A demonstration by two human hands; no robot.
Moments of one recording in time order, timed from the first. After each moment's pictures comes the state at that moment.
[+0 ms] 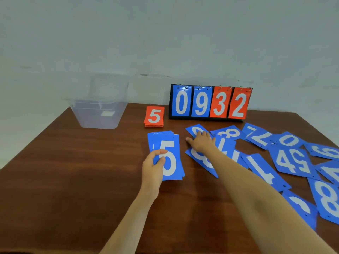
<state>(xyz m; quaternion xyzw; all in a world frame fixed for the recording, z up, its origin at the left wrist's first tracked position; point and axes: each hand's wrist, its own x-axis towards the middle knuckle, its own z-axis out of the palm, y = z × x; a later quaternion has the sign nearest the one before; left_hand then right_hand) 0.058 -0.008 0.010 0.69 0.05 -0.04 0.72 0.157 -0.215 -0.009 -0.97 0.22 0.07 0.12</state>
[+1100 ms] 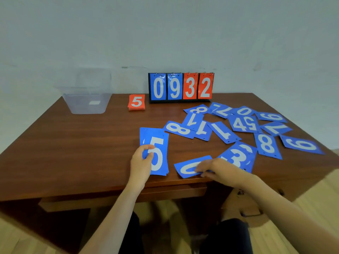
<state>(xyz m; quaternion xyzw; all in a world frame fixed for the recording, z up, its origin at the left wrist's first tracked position) -0.062 0.023 -0.002 0.75 -0.04 -0.04 0.66 -0.160 -0.216 0.020 -0.98 -0.08 0.10 0.11</state>
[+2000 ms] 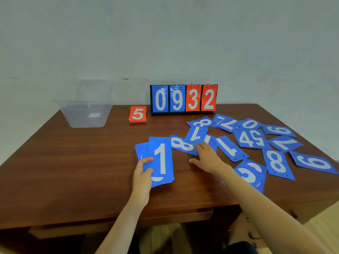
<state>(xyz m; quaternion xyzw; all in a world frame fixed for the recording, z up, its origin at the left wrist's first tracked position) -0.028 0.007 -0.012 0.66 0.03 -0.10 0.74 -0.037 -0.226 0.006 -0.99 0.11 0.03 0.10</state>
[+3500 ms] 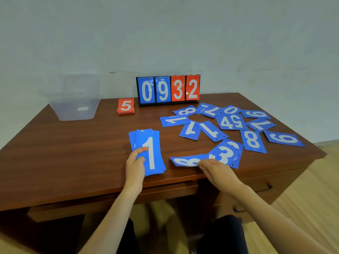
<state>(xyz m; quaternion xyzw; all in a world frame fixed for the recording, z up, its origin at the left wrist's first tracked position) -0.072 0.009 -0.009 0.66 -0.01 -0.09 0.74 -0.193 -0.217 0.001 -1.00 0.06 -0.03 0.08</state>
